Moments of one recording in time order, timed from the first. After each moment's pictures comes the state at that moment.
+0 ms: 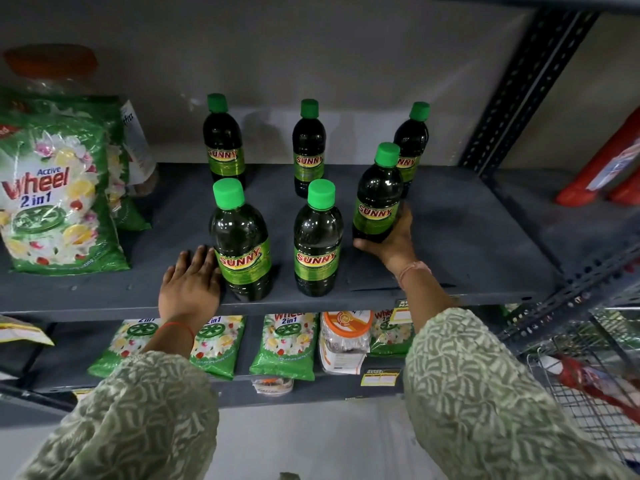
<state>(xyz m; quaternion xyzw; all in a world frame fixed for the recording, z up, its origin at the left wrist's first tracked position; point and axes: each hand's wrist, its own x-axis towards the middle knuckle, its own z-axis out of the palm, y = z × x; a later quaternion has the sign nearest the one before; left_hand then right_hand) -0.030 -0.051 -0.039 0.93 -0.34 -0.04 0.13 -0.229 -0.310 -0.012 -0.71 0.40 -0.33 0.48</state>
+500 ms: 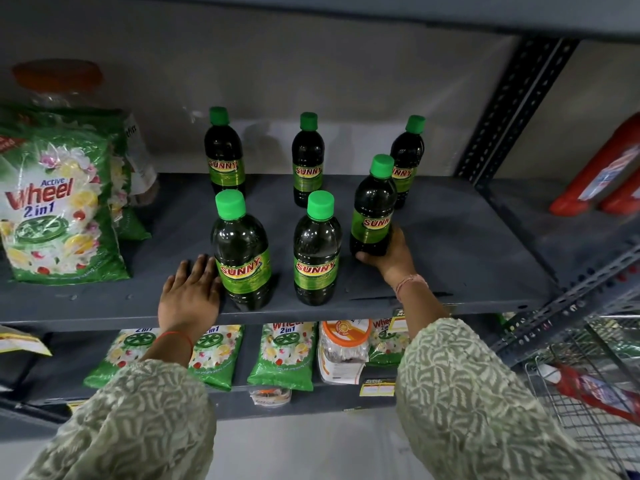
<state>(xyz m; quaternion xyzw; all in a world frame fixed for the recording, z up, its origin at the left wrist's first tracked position) -0.030 -0.049 -0.039 0.93 -0.35 -0.04 0.13 -0.232 -0.306 -0.011 -0.72 0.41 -0.30 0.47</state>
